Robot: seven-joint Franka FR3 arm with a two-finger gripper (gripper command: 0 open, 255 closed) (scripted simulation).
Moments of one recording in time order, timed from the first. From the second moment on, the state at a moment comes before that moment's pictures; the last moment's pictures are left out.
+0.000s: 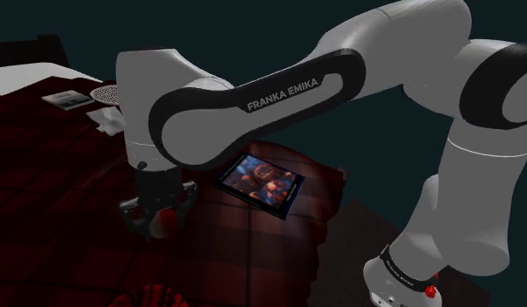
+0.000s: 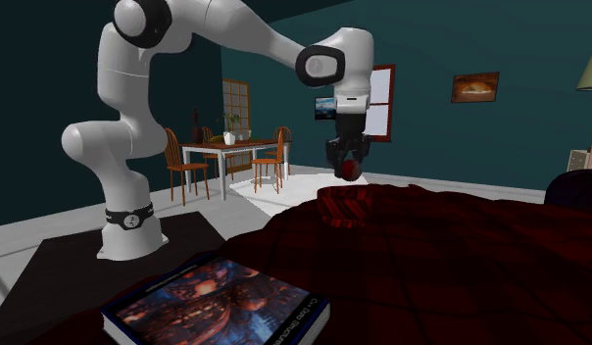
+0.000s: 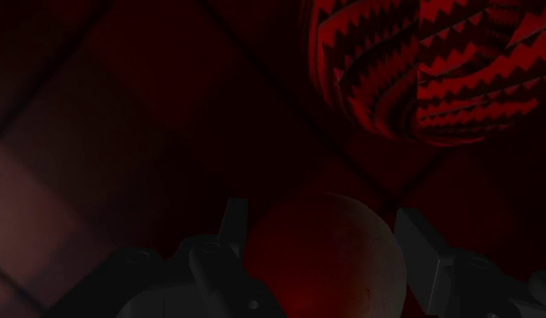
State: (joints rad) arm 0.43 0.33 0.46 -1.73 0.04 2.02 0.88
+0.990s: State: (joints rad) arm 0.65 0.40 0.52 -1.69 -0.02 2.08 1.17
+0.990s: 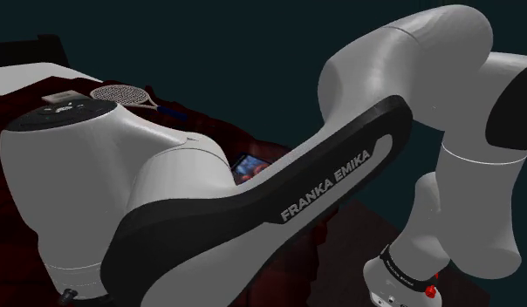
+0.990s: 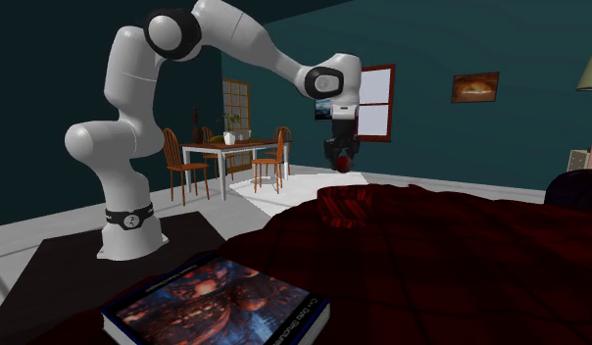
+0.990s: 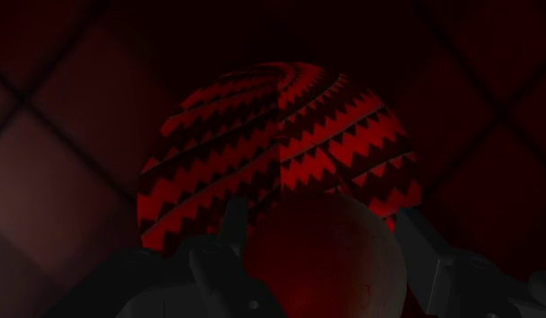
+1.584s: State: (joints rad) arm 0.66 0.45 0.51 -1.74 -0.05 2.18 1.18
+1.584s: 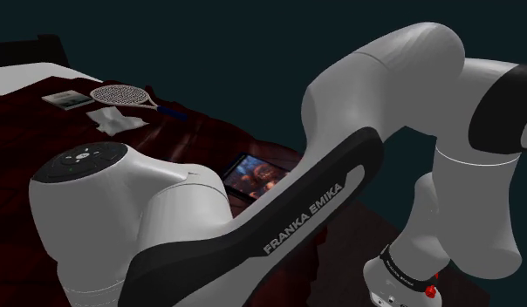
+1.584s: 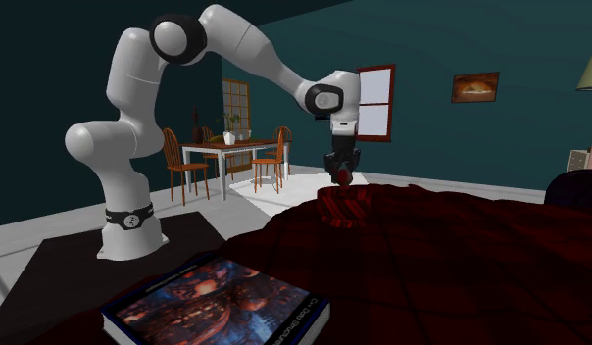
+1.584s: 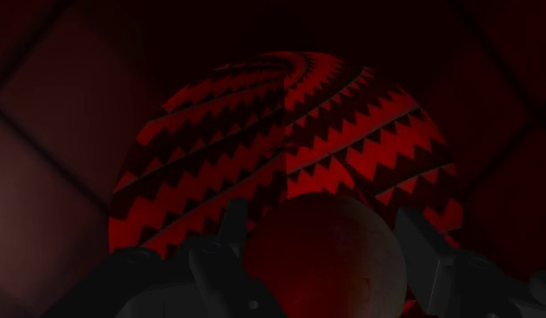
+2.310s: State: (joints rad) arm 0.66 0.46 0.51 -1.75 -0.05 2.21 1.18
